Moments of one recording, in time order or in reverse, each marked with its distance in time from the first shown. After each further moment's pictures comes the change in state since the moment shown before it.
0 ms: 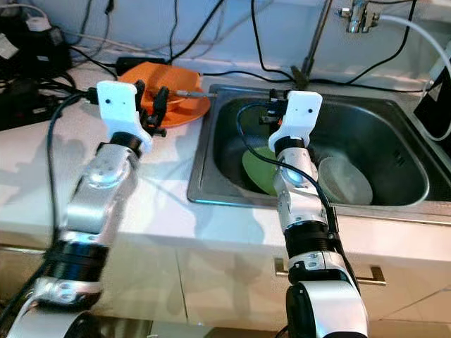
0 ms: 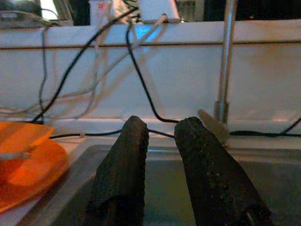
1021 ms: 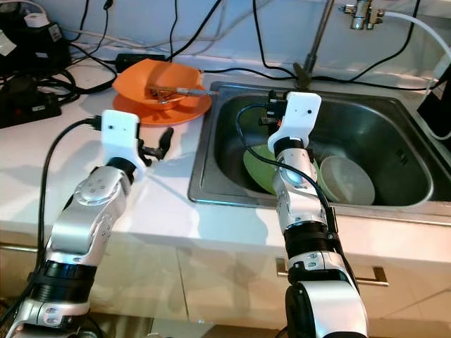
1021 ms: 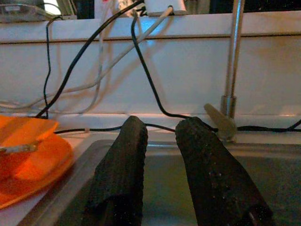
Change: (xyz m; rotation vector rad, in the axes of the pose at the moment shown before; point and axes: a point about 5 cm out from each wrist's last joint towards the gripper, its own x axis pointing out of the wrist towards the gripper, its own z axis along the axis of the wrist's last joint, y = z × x) left arm -0.011 0.004 -0.030 0.006 0.260 -0.030; right arm -0.001 0.002 -0.002 0.006 0.009 0.000
